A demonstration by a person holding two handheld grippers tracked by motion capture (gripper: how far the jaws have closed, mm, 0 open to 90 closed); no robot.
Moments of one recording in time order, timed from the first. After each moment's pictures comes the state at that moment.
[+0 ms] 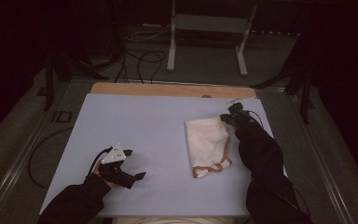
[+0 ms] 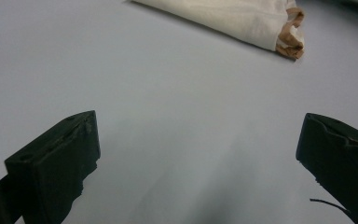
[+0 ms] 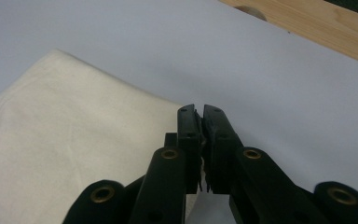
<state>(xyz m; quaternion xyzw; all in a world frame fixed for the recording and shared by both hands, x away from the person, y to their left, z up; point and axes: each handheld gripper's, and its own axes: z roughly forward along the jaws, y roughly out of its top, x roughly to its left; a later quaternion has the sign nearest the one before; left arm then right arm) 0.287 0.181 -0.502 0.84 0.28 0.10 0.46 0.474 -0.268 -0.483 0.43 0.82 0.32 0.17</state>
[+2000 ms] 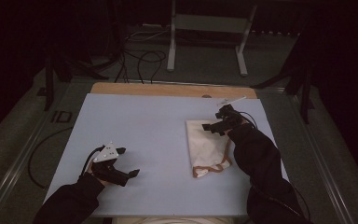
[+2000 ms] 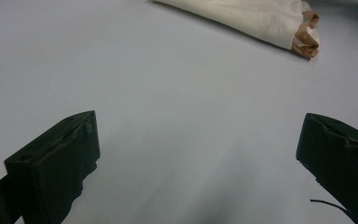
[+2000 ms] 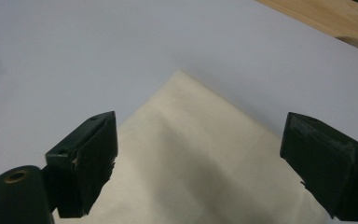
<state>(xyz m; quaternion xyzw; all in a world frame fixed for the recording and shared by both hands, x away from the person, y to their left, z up) 0.289 0.201 -0.501 0.83 0.29 0.12 0.46 0.445 -0.226 -0.456 0.36 0.85 0.38 0.09</state>
